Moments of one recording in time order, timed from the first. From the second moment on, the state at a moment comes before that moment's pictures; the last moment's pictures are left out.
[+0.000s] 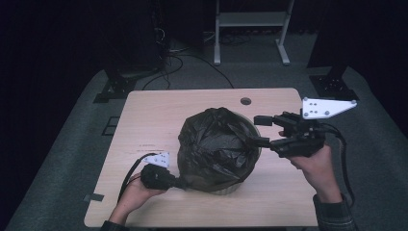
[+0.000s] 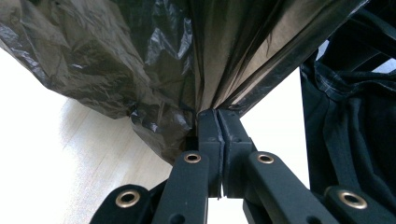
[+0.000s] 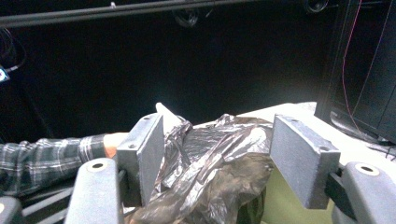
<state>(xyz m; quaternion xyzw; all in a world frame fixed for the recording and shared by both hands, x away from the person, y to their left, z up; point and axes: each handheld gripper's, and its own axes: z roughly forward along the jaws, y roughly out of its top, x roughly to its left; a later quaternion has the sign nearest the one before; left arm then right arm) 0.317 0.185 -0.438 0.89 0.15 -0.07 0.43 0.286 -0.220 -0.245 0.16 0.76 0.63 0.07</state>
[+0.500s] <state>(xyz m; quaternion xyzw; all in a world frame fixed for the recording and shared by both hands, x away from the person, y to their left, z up) 0.316 0.186 -0.435 0.88 0.15 -0.07 0.44 0.300 -0.220 -0.268 0.22 0.79 0.56 0.11</state>
